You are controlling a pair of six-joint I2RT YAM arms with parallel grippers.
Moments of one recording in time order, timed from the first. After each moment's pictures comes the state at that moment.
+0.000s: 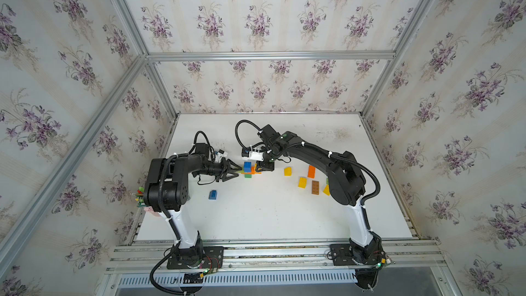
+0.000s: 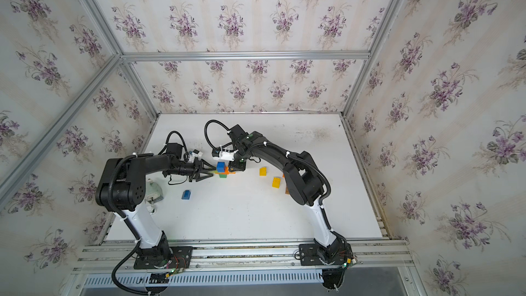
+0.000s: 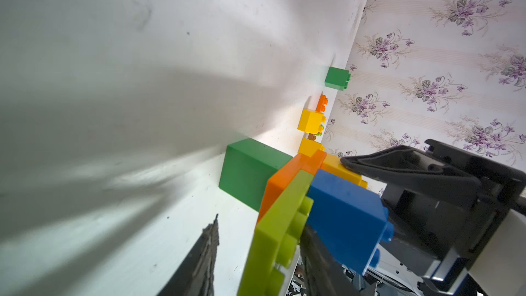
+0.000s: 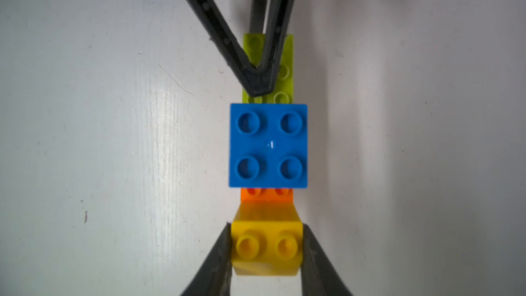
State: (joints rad) left arm 0.07 1.86 0.95 -0.41 1.01 -0.42; right arm 0.76 2.15 1.80 -0.81 -0.33 -0.74
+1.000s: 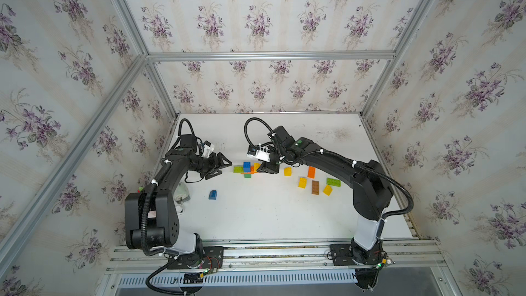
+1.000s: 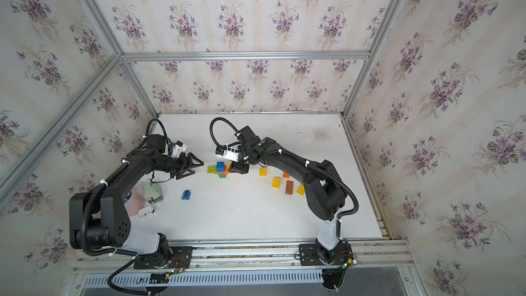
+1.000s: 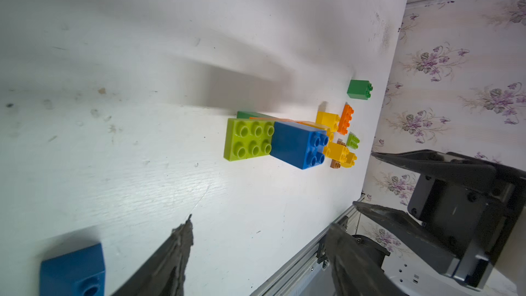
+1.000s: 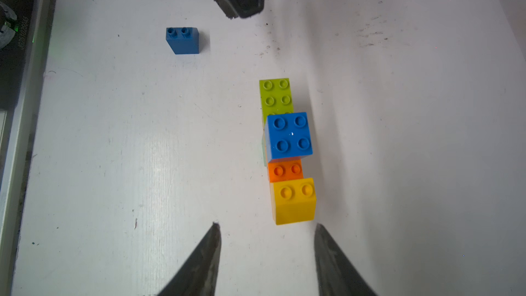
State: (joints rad) left arm 0.12 1.46 1.04 -0.83 0.69 -0.28; right arm 0.76 1.84 1.46 -0.55 -0.39 -0.60
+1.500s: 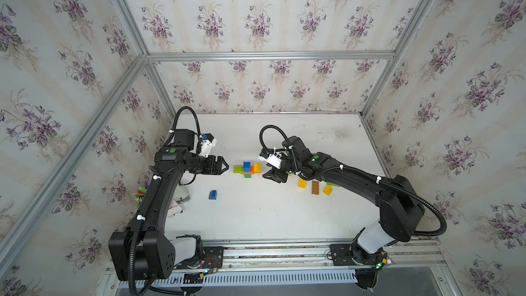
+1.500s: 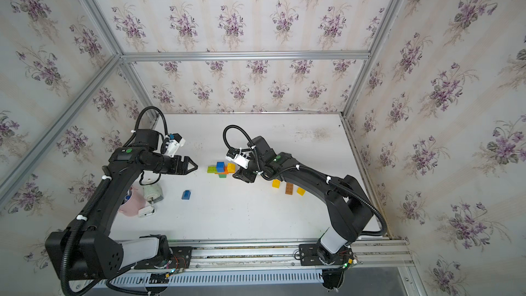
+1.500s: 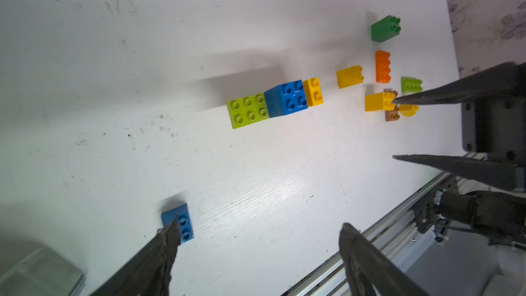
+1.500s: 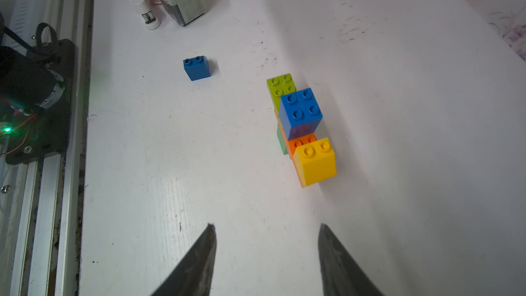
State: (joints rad) left arm 0.06 1.27 1.16 -1.07 0.46 0.15; right arm 0.76 1.57 1.10 -0.29 -0.37 -0.32
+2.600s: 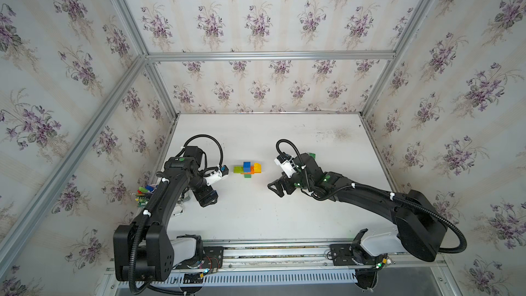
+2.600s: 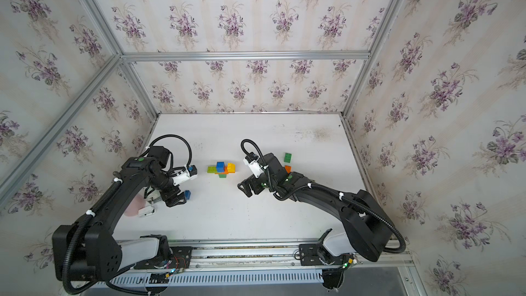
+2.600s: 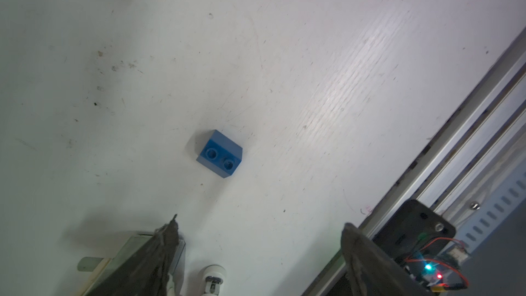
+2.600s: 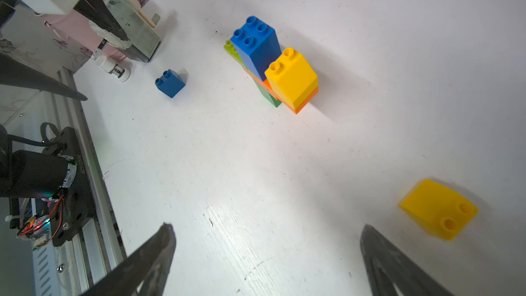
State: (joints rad) left arm 0.03 1.27 0.95 -1.17 0.17 1.01; right arm 0.78 1.40 0.78 -0.09 -0.26 0.17
